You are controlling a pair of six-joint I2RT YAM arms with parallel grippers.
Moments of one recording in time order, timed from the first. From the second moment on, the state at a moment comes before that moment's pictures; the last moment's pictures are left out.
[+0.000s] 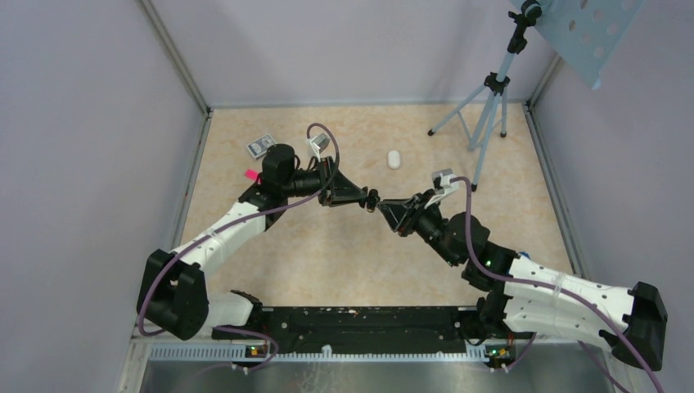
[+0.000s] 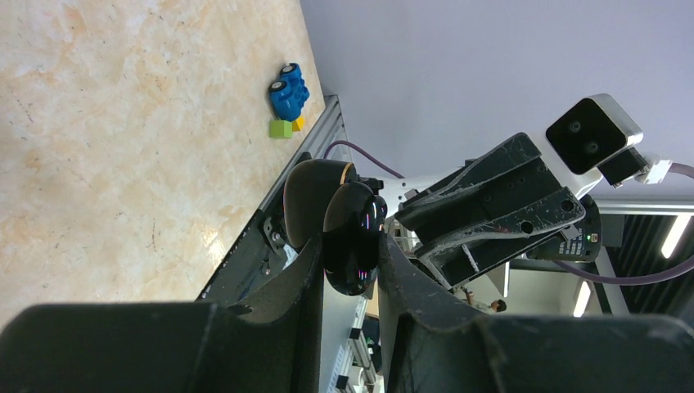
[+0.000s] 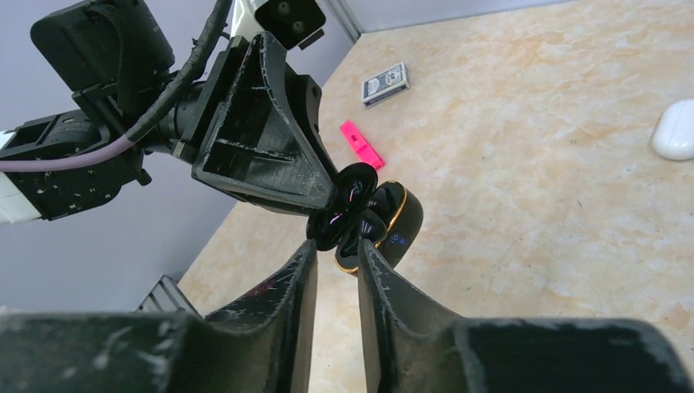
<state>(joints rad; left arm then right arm) -0.44 1.30 0.87 0.16 0.90 -1.10 1.06 0.83 0.57 0.29 0.37 0.54</state>
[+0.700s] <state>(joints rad) -0.44 1.34 0.85 0.15 0.90 -1.14 1.00 0.86 0.61 0.16 0.39 0.81</state>
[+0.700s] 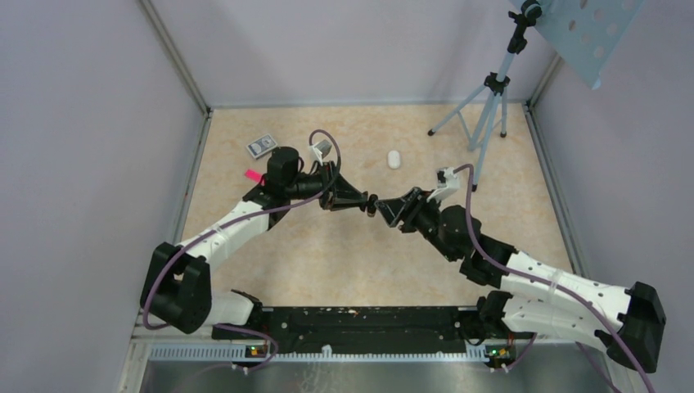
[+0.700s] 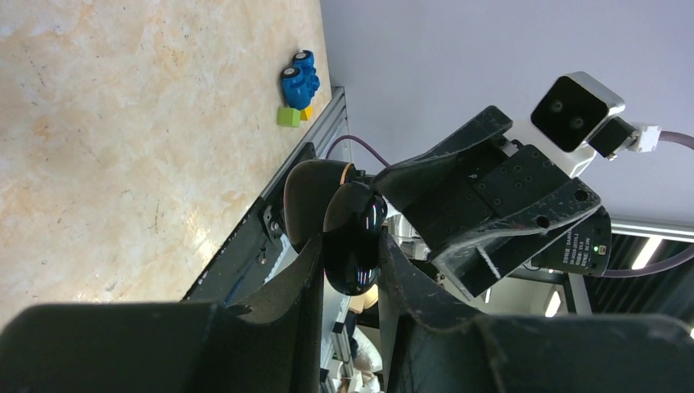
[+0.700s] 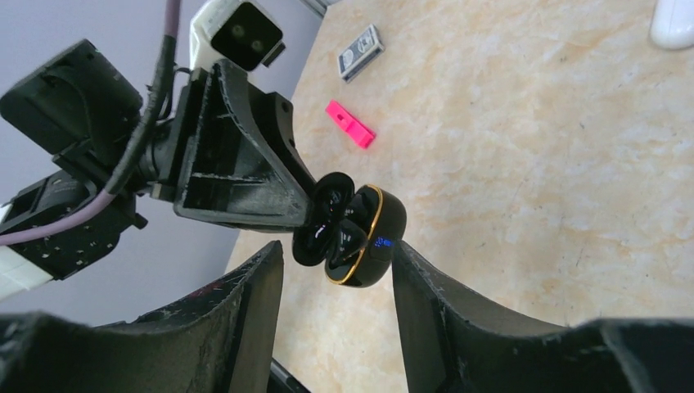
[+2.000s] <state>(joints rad) -0.44 1.34 0.85 0.15 0.90 -1.15 0.98 0.95 0.63 0.16 0.34 0.80</state>
